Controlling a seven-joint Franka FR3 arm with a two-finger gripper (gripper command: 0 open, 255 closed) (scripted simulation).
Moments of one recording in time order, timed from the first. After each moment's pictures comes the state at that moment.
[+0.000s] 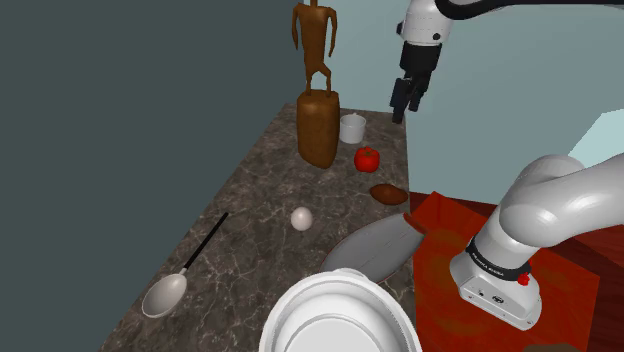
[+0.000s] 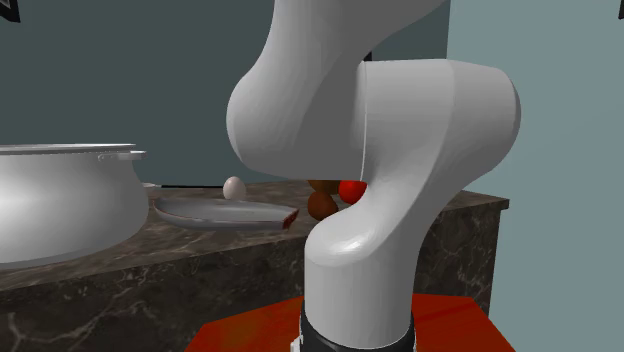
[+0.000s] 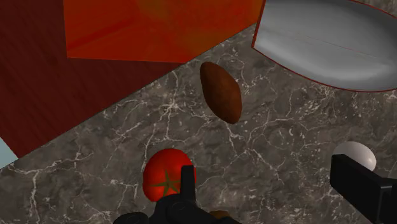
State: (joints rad) arm -0.01 -0.74 0.06 -2.38 0.09 1.61 -0.08
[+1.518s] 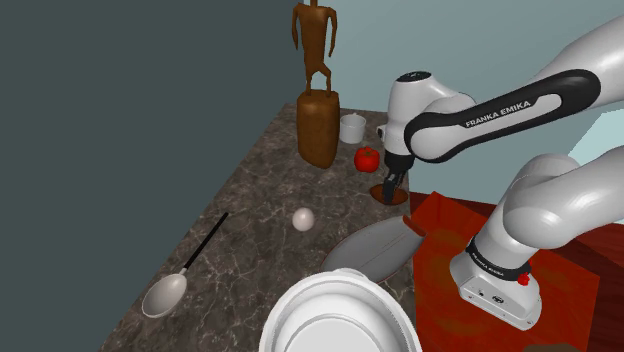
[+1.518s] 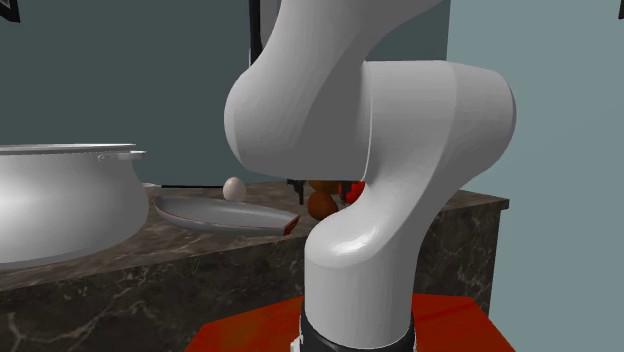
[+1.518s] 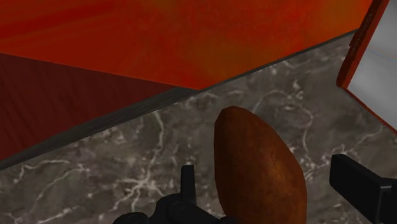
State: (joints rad) arm 0.06 -0.66 0.16 -2.92 0.11 2.19 -0.13
